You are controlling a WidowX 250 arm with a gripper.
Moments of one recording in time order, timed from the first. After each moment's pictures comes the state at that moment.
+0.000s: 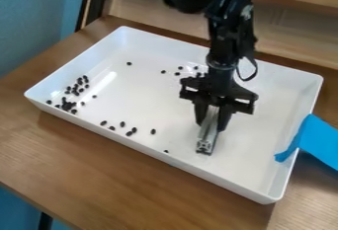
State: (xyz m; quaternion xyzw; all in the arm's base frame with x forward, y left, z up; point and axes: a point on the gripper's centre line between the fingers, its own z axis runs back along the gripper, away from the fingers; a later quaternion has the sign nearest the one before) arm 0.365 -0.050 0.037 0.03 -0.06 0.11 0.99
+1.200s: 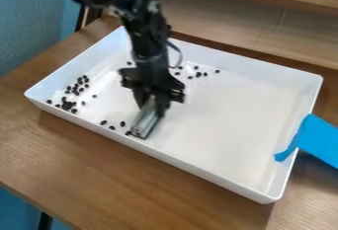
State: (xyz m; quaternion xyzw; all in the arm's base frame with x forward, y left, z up) arm 0.342 0.064 0.035 0.04 -0.10 0.08 0.99
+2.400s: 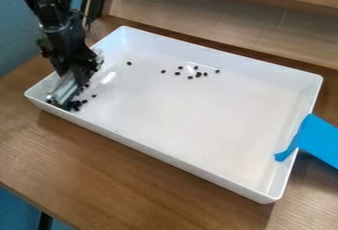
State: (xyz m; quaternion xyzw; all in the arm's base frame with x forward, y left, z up) arm 0.323 0.188 0.058 0.05 -0.14 0.08 0.99
